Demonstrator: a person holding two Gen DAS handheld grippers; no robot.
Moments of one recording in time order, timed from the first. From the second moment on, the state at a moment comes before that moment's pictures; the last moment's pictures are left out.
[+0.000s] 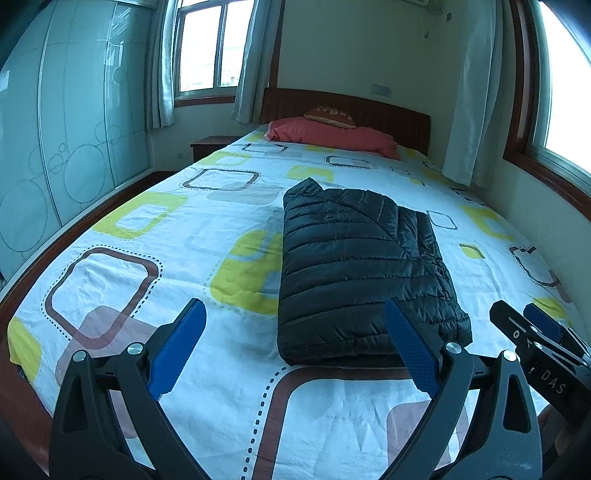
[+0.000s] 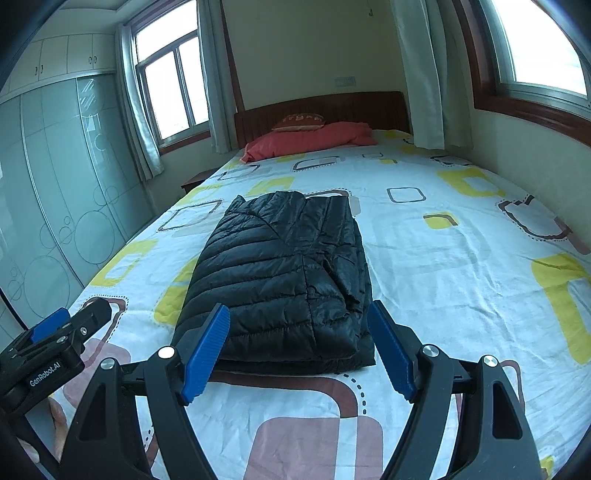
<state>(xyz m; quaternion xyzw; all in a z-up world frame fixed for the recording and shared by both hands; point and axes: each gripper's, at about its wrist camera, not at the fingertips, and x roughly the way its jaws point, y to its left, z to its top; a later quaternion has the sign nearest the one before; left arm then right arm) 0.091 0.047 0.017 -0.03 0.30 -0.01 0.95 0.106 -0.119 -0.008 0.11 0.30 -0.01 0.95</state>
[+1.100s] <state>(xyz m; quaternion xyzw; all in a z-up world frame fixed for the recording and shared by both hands) 0.093 0.046 0.015 -0.03 0.29 -0.01 0.96 0.109 -0.118 -0.018 0.11 0.31 0.00 0.94</state>
